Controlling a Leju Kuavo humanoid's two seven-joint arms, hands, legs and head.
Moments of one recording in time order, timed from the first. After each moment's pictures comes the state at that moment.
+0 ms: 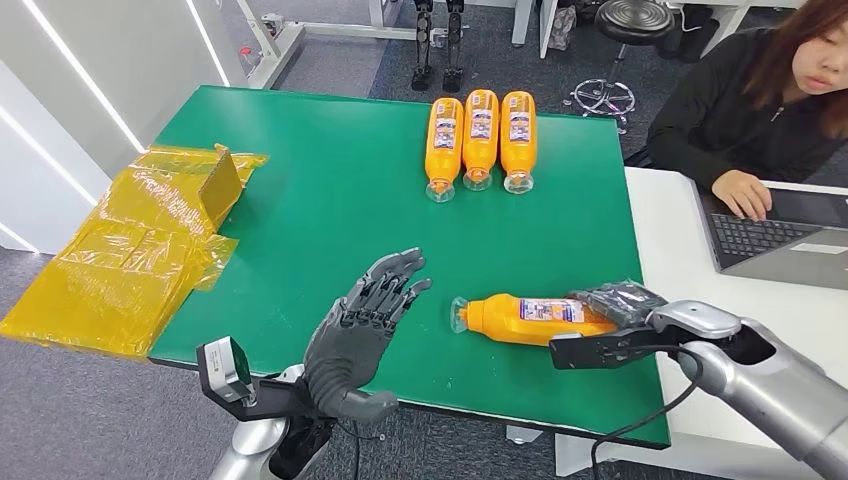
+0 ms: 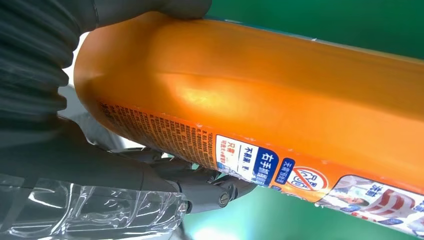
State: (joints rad) left arm -0.10 -0.10 -0.45 -1.43 0.20 -0.51 -0.54; right arm -0.84 -0.71 0.96 -1.26 0.54 0.41 -0.13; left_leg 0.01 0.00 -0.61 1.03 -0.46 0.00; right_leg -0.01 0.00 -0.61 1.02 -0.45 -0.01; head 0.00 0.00
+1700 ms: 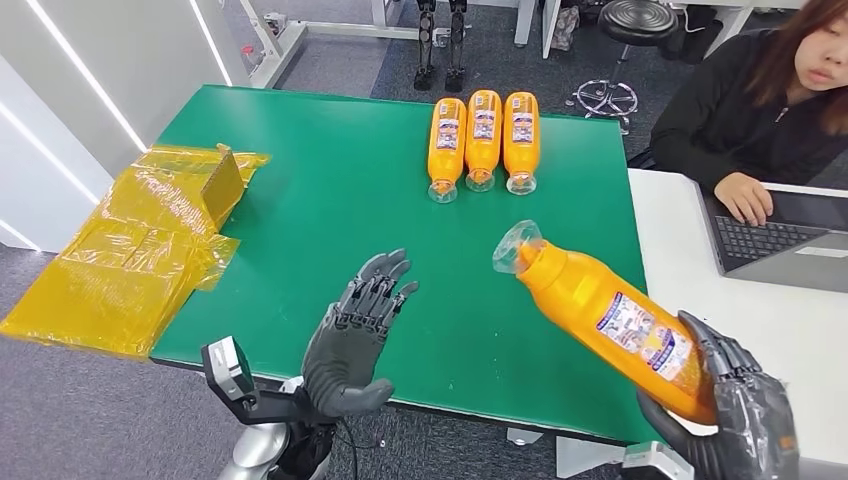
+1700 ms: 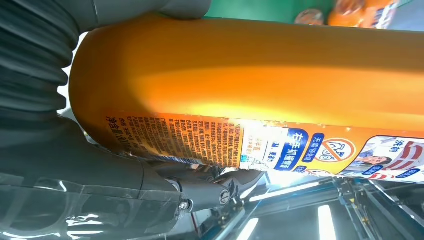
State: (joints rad) left arm -0.06 -0.09 -0.48 -1.42 0.29 -0.38 -0.52; right arm 0.29 -0.64 0.09 -2.03 0.98 -0.46 -0.09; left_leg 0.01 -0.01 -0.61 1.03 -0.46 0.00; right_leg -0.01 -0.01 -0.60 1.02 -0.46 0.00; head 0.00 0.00
